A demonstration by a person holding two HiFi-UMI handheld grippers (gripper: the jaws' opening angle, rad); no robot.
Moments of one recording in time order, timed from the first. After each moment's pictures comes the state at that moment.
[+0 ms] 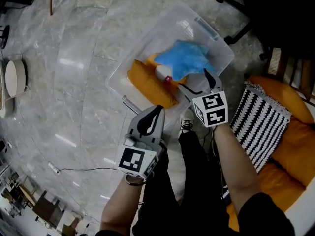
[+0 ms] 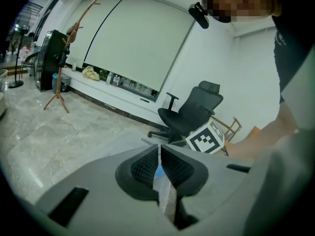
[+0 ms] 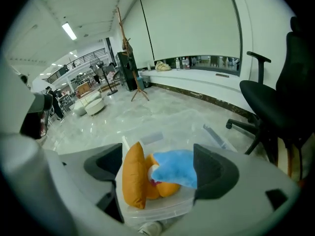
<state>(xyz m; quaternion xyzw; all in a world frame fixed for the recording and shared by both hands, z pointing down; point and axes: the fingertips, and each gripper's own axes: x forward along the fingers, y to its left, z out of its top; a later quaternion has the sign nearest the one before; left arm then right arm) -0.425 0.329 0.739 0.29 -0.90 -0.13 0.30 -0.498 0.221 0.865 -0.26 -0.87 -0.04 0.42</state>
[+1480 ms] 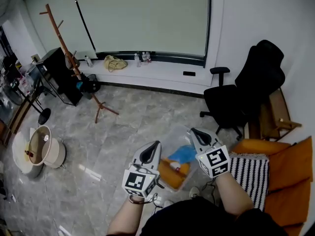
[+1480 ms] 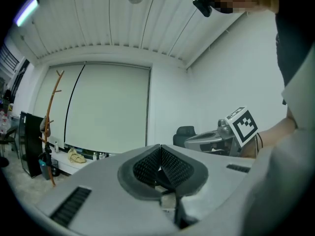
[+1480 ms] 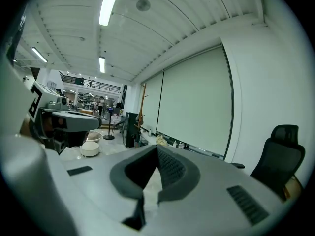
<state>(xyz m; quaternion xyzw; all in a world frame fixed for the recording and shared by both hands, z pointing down) -0.393 0.404 0.289 0.36 -0.93 0.00 -0.01 -0.429 0.276 0.308 -0.23 -0.97 -0.10 0.07</state>
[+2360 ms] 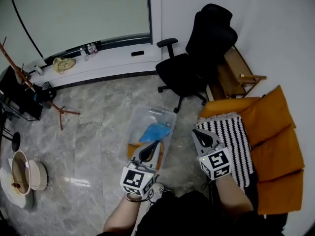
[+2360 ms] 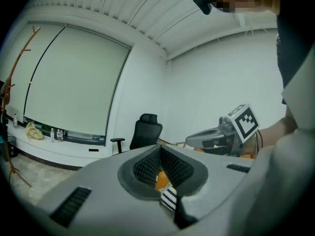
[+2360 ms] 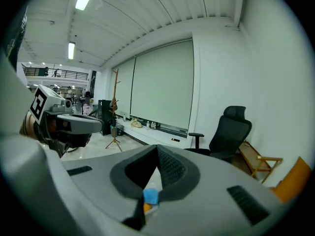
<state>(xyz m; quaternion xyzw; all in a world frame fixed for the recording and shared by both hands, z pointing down) -0.287 0.285 0.361 0.53 -0.84 -0.02 0.10 -0.262 0.152 0.371 -0.05 -0.98 -0.06 0.16</state>
